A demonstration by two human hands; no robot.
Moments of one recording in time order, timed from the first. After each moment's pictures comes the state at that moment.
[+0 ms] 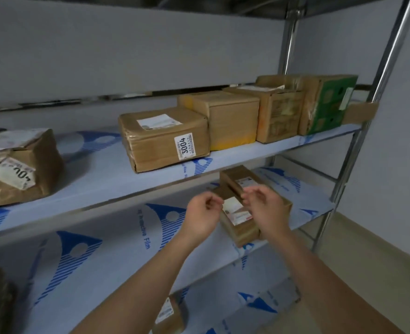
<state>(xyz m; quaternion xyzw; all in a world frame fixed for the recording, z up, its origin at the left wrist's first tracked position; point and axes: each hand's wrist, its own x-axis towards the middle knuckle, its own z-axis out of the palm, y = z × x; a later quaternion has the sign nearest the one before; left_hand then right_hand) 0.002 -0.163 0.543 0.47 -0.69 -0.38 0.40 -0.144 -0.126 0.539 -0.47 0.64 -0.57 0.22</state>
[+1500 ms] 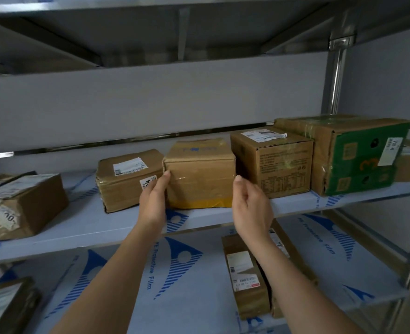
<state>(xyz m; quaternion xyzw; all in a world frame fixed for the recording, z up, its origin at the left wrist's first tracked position) -0.022 -0.238 0.646 0.51 -0.40 -0.40 0.65 -0.199 -0.239 0.615 -0.58 0.55 -0.59 0.09</state>
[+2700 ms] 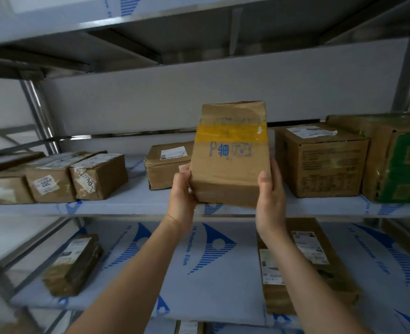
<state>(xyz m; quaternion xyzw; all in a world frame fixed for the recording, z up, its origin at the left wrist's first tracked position) -0.023 -0.180 0.646 0.39 -0.42 -0.41 0.71 -0.176 -0.205 0.631 -0.57 0.29 -0.67 0.36</state>
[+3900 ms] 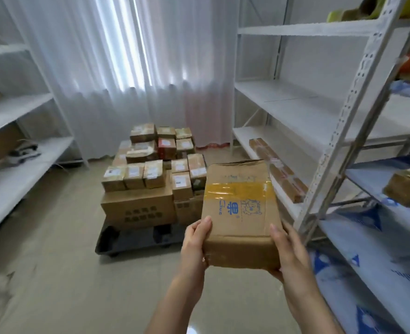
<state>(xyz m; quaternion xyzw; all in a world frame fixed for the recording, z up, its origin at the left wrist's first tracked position) 0.100 0.564 0.448 0.58 0.14 -0.09 0.80 0.072 0.398 0.471 -0.65 0.15 -0.06 0.74</state>
